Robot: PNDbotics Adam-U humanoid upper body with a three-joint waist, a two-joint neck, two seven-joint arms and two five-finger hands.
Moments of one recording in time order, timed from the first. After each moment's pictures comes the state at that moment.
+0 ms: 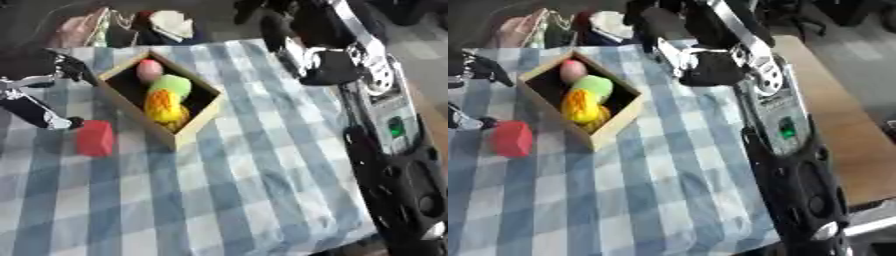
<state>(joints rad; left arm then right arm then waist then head) -0.86 0.65 -0.30 -1.07 -0.84 -0.65 -0.47 -0.65 -0.12 0.09 -1.78 -0.02 -0.30 0.51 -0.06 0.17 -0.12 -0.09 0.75</state>
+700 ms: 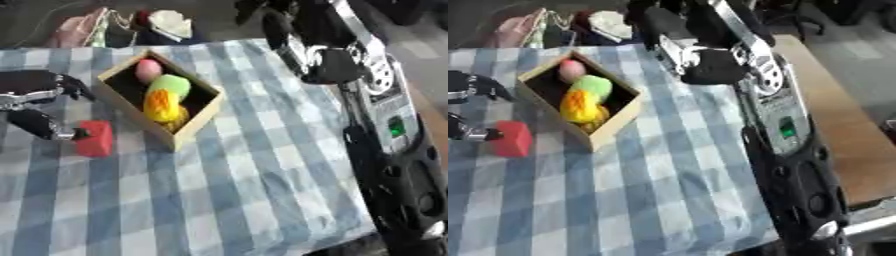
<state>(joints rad) -0.82 0.63 -0.31 -1.03 -0.78 -0.60 -0.52 -0.65 -0.12 0.09 -1.78 -0.03 -0.29 0.51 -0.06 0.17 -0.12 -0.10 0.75</state>
